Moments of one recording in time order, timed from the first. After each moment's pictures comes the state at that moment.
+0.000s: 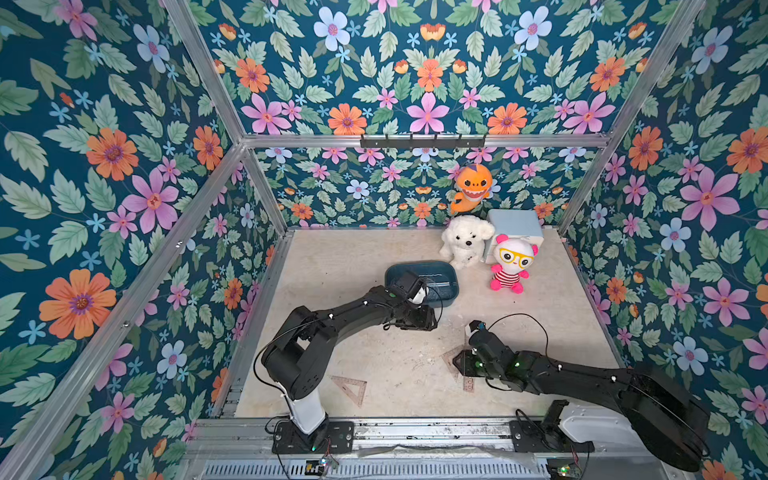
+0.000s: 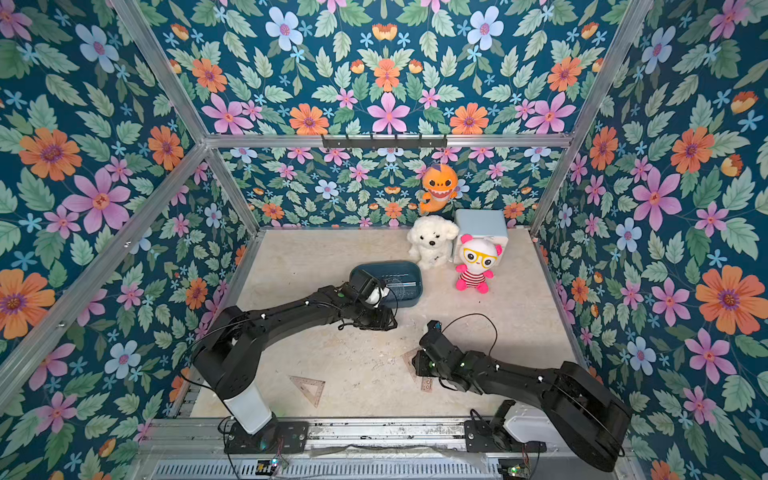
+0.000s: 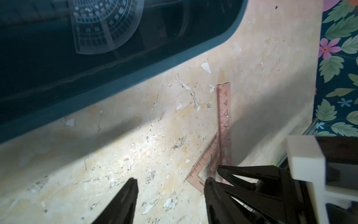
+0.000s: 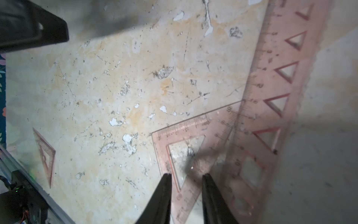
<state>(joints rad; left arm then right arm) -0.75 1.75 1.12 -0.45 0.35 -0.53 0.89 1.25 0.39 -0.07 -0.03 0.85</state>
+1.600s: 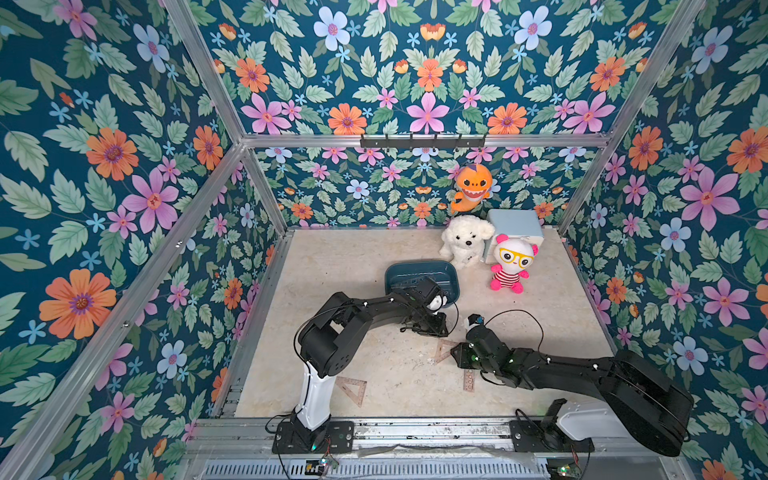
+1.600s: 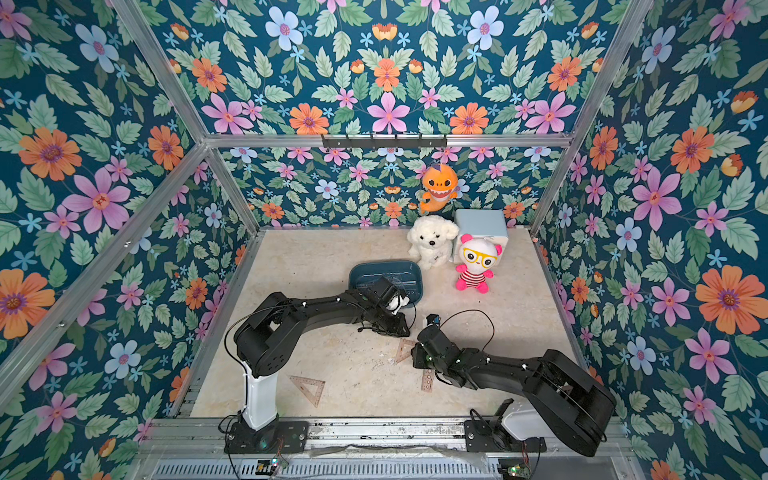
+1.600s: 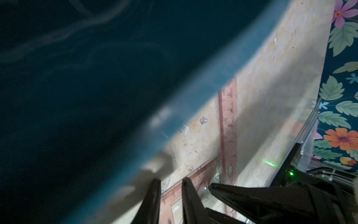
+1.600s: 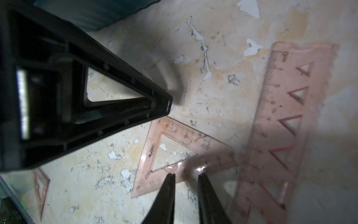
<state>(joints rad) -0.81 1.99 1.23 -0.35 0.45 -0.50 0.86 1.36 0.40 0.09 0.03 0.82</state>
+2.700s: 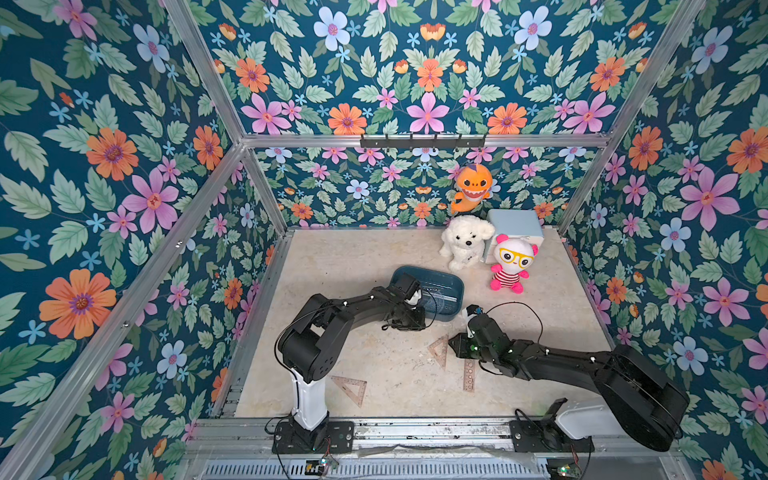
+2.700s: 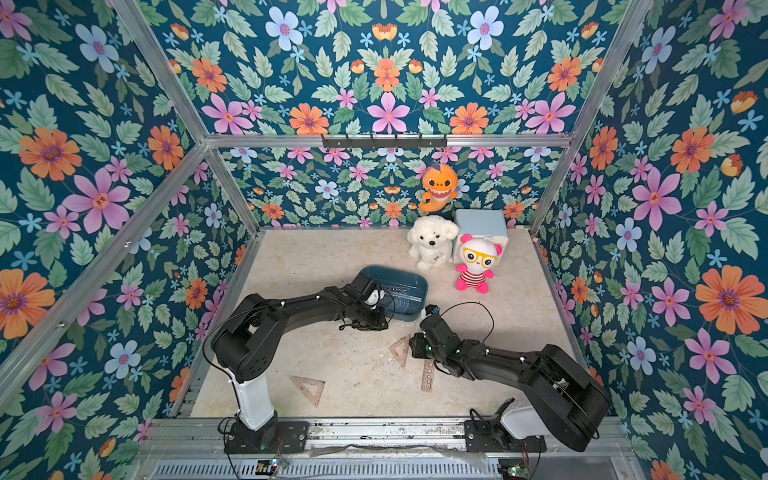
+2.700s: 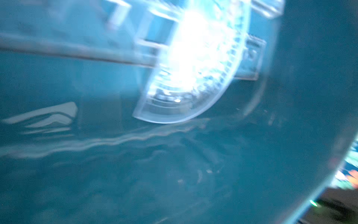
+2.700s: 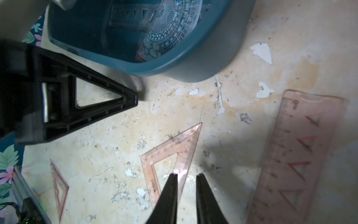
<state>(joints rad) -0.69 1.86 1.11 -0.40 0.33 -0.52 0.78 1.37 0.46 0.11 -0.06 0.76</state>
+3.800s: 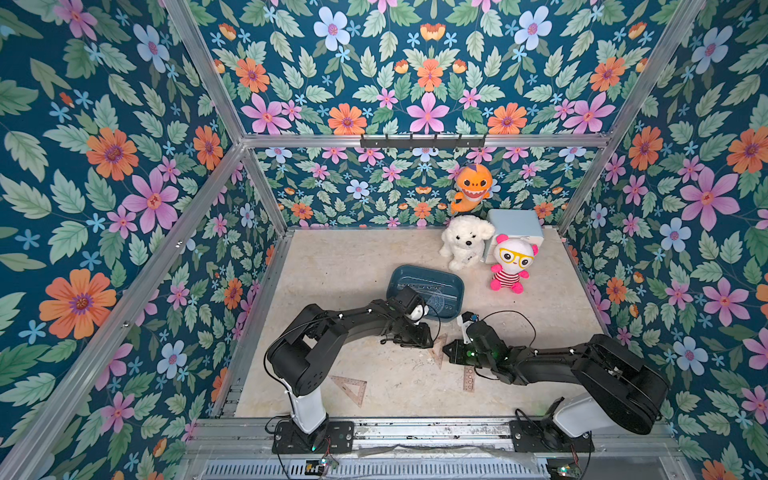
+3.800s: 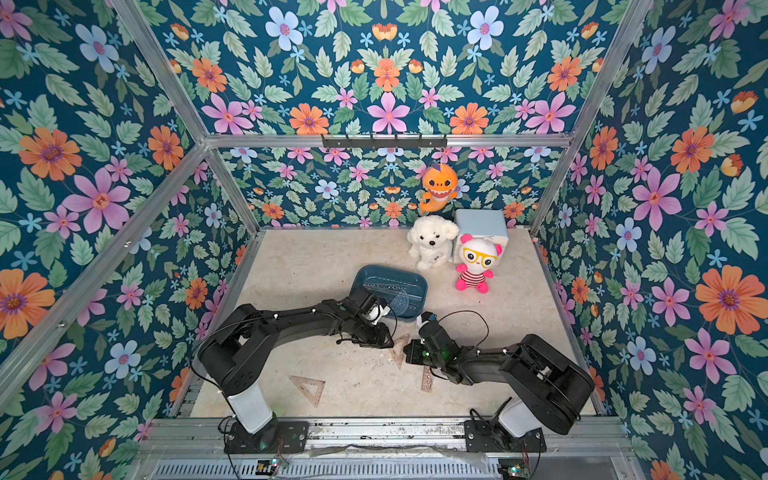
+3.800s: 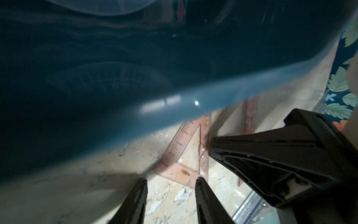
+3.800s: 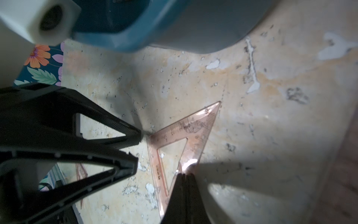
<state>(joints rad) -0.77 1.79 0.99 -0.36 0.46 -0.50 0.81 1.50 0.38 0.36 -0.15 0.85</state>
